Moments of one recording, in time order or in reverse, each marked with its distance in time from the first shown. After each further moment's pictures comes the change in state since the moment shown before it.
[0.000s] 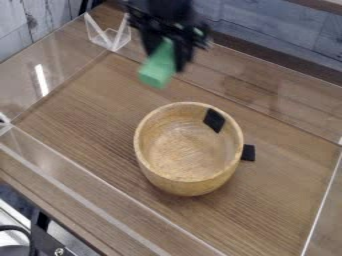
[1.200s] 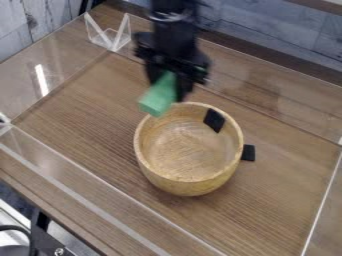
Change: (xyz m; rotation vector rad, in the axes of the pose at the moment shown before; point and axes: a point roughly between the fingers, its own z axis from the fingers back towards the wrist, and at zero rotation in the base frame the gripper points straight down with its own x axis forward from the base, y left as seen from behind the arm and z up) arm -0.017 0.019 -0.025 0.025 -0.010 -0.013
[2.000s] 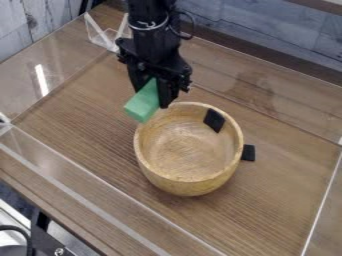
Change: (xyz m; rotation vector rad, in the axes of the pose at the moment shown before) arm -0.008 0.007 -0.010 0.006 0.003 -0.015
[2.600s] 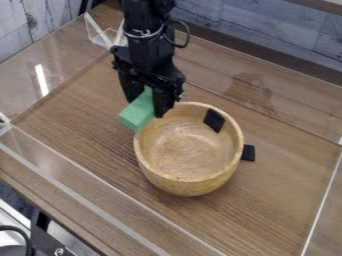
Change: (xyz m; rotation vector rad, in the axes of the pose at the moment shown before) arm -0.009 0.004 -0.009 -0.006 0.057 0.005
